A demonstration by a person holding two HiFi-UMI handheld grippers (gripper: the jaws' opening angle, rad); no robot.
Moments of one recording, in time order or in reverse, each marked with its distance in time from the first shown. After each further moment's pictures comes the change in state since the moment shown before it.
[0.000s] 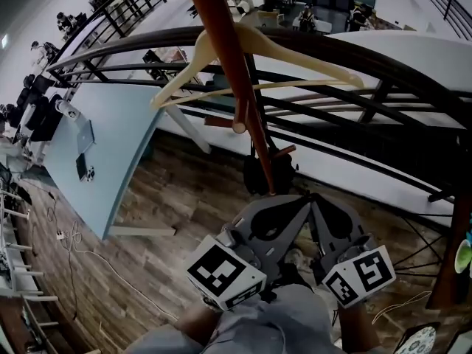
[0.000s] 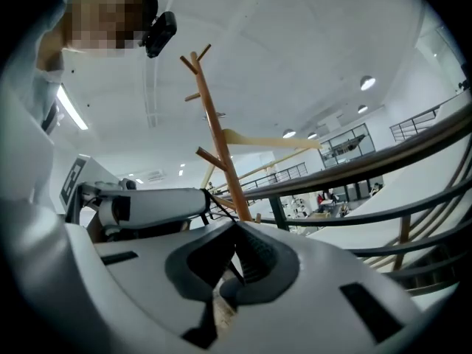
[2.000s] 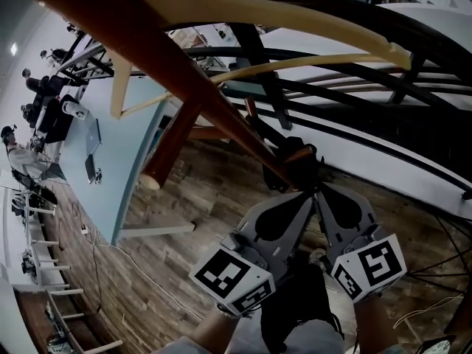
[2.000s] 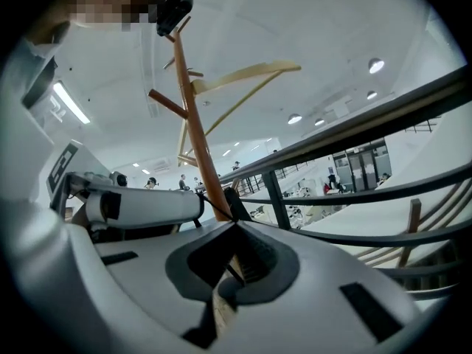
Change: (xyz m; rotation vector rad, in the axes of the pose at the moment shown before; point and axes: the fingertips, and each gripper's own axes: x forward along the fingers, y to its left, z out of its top) left arm 0.061 0.095 -0.098 -0.129 0.066 0.194; right arm 0.079 -0.089 -0.091 -0.002 0.110 0.067
